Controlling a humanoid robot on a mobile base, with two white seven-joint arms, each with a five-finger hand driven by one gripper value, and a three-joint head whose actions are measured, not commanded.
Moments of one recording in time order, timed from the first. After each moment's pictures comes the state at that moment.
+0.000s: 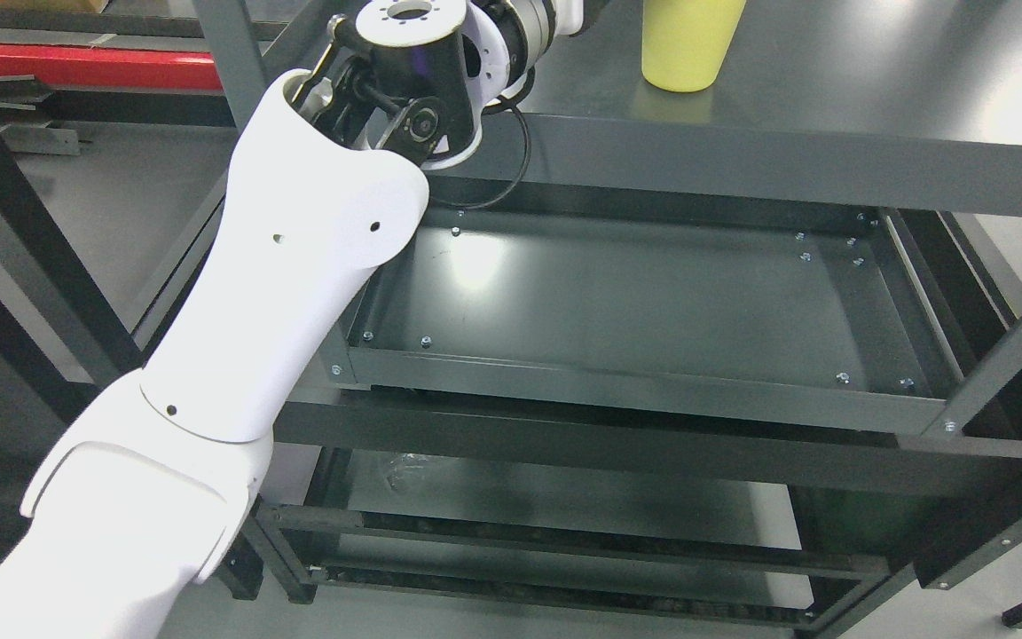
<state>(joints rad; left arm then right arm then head) -1.39 0.00 -0.53 -1.35 0.84 0.65 0.33 0.00 0.00 0.00 -0.24 0.00 0.09 -0.12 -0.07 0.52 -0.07</state>
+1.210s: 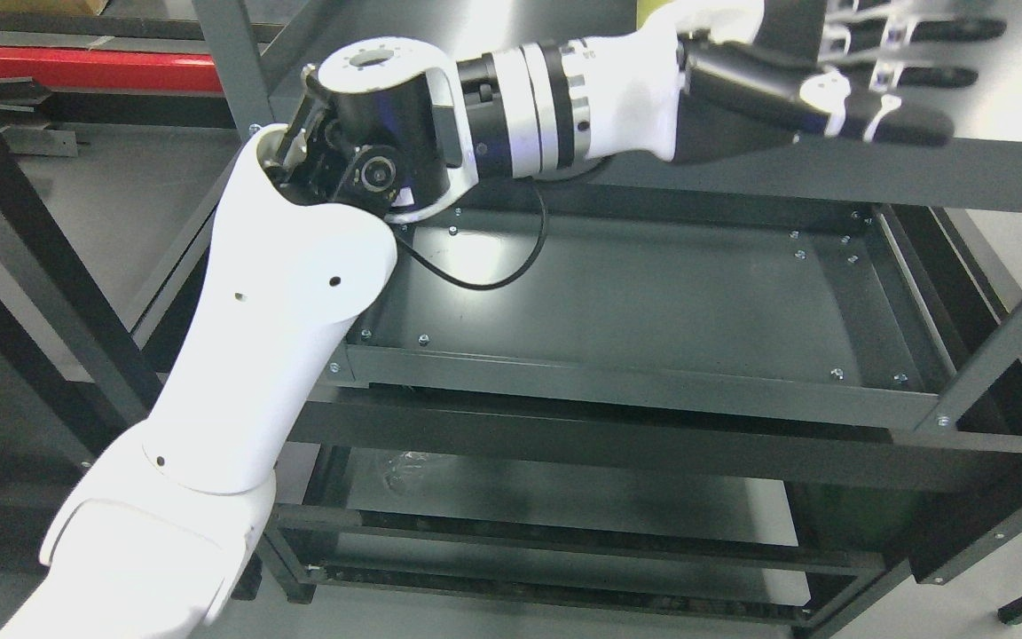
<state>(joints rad) -1.24 0.00 -0.47 -1.53 0.98 0.80 -0.43 0.00 0.00 0.00 -0.24 0.00 0.09 -0.12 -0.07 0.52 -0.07</state>
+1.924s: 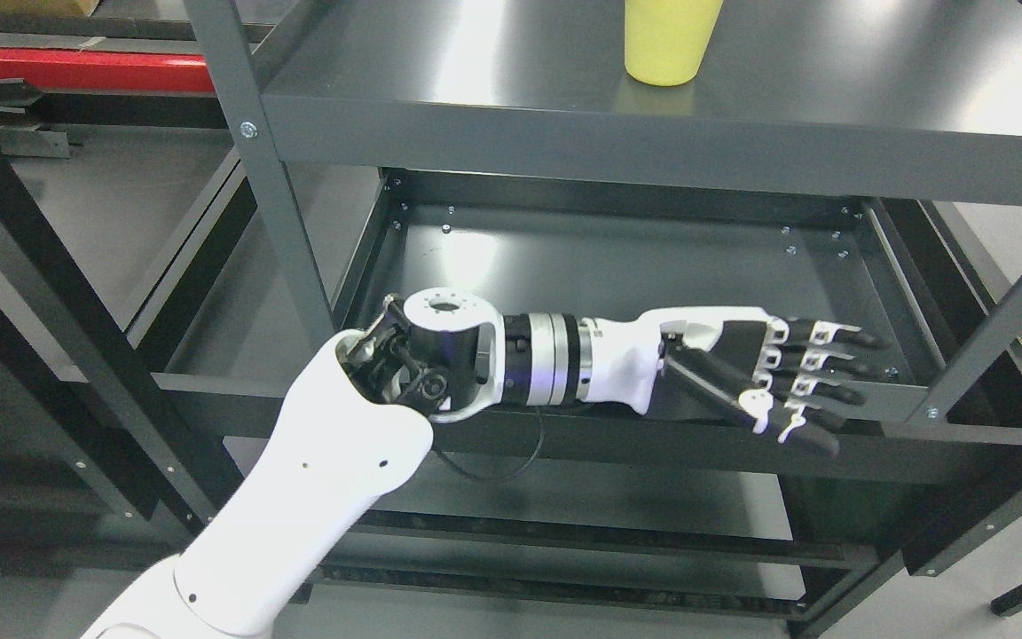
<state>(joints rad) -0.90 0.04 -0.64 -1.57 0.86 0.78 -0.47 0.00 0.00 0.00 -0.24 0.00 0.09 -0.12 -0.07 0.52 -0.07</state>
